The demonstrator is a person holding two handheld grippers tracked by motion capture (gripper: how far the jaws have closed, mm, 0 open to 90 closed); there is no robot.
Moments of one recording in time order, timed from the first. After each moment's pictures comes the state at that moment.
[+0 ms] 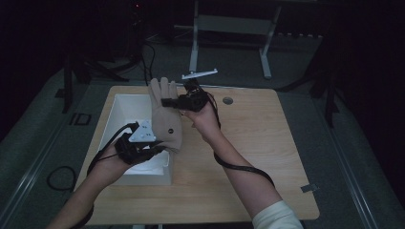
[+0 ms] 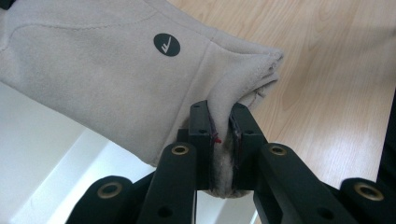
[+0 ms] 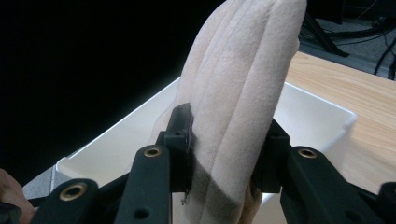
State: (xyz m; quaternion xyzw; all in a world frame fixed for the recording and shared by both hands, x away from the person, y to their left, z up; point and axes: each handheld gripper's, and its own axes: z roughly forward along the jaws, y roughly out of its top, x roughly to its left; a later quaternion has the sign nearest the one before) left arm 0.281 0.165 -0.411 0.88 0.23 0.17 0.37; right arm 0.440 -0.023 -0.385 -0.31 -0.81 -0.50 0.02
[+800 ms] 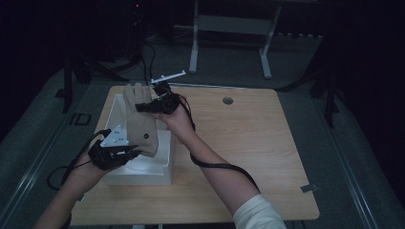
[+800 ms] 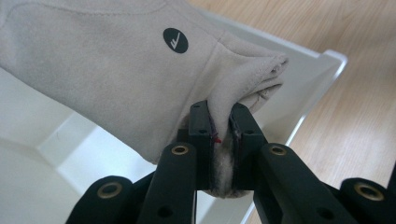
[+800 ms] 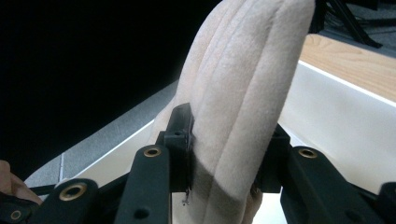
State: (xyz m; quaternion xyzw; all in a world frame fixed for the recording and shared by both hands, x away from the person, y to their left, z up) left arm 0.273 0.224 -0.441 0.87 0.29 0.17 0.35; right arm 0.437 0.052 -0.402 -0.29 -0.83 -0.48 0.04
